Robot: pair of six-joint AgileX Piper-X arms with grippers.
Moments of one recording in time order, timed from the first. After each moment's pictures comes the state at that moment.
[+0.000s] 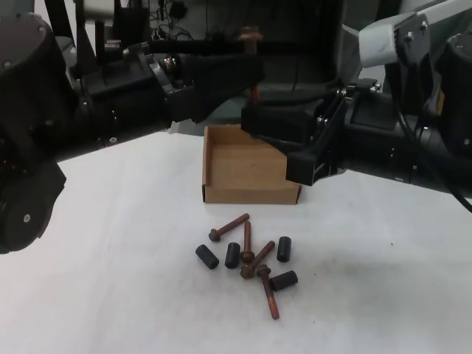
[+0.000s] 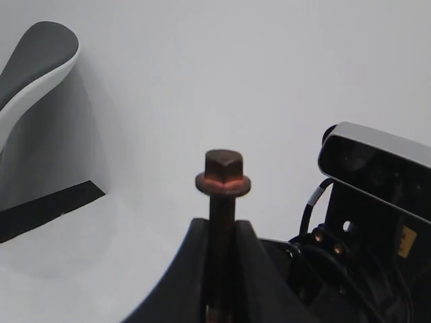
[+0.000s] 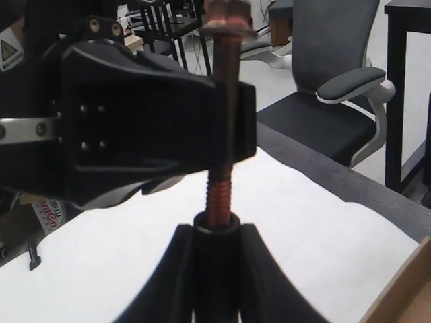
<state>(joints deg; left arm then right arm) -23.5 80.4 -42.2 -44.6 47.1 -34.3 34.3 71.8 -43.7 -14.9 -22.1 9.1</state>
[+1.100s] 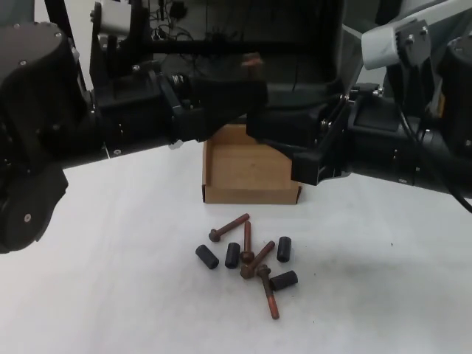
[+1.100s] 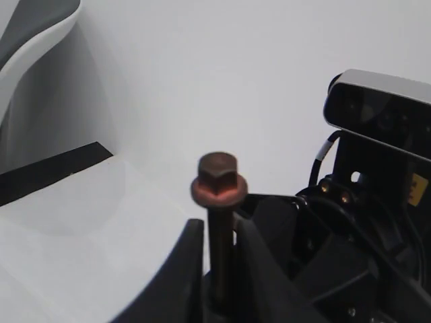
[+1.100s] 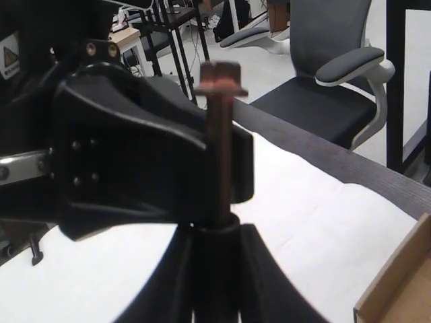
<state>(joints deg) -23.7 80.4 -42.2 -37.5 48.1 -28.5 33.4 71.9 -43.5 -13.9 -23.3 10.4</state>
